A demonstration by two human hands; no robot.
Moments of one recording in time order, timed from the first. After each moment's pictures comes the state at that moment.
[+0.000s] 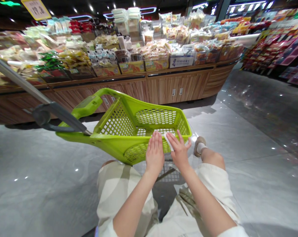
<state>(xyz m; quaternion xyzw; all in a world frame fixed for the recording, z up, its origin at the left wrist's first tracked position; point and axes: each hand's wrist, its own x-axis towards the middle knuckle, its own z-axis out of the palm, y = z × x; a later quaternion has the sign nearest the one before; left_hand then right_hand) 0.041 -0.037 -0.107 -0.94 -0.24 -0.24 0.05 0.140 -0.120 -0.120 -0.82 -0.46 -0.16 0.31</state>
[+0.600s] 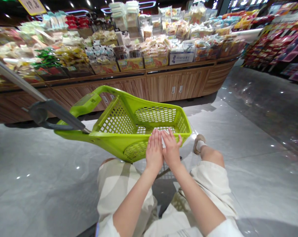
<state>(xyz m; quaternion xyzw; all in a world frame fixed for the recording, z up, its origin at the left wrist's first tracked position) 0.043 -0.037 -0.110 -0.94 -0.24 -0.23 0.04 0.118 -0.097 -0.108 -0.81 -0.46 -0.14 0.33</state>
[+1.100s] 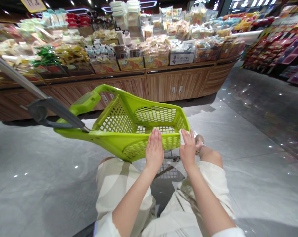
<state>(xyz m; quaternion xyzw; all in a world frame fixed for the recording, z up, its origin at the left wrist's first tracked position) 0.044 -0.040 -0.107 -0.94 -0.23 -0.23 0.03 0.167 -0.138 -0.130 -0.87 -0.32 -0.16 0.35</state>
